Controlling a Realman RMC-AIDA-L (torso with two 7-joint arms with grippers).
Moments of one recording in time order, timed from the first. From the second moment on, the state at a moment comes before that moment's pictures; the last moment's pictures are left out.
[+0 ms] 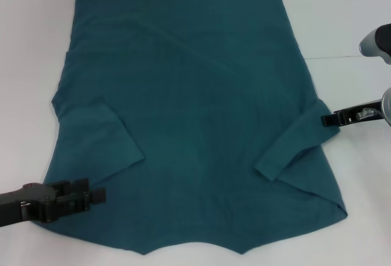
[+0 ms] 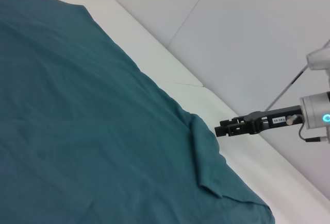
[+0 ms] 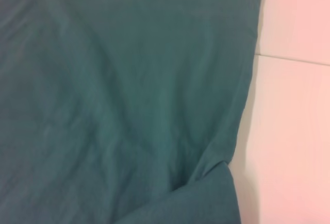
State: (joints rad) left arm -0.41 -2.12 0.51 0.87 2.15 1.71 -1.80; right arm 0.62 2.09 -0.99 -0.92 -2.74 -0.89 2.55
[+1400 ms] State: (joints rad) left arm -0.40 -2.12 0.51 0.87 2.15 1.71 -1.80; right arm 0.65 2.07 -0.98 -0.78 -2.54 -0.85 2.47
